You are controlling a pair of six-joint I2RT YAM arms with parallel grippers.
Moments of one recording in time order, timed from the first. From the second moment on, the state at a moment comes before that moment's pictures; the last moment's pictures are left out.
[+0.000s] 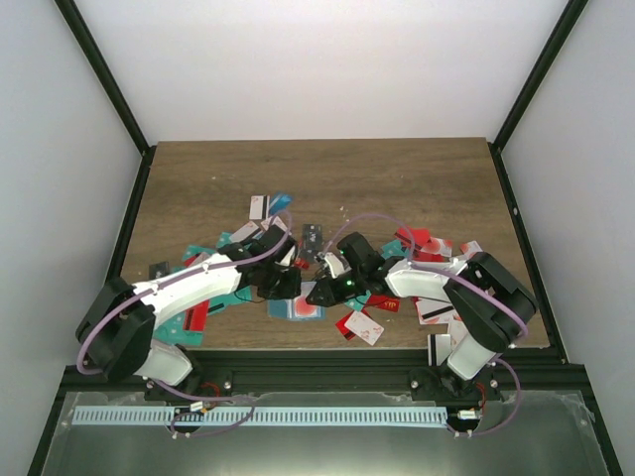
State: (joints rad) left arm -0.75 1.44 0.90 -0.61 0.24 -0.69; right arm 0.76 1.63 0.75 -0.01 -0.66 0.47
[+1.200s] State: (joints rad) left arm -0.75 1.60 0.82 -0.50 0.25 -0.65; right arm 0.76 1.66 0.75 -0.09 -0.64 0.46
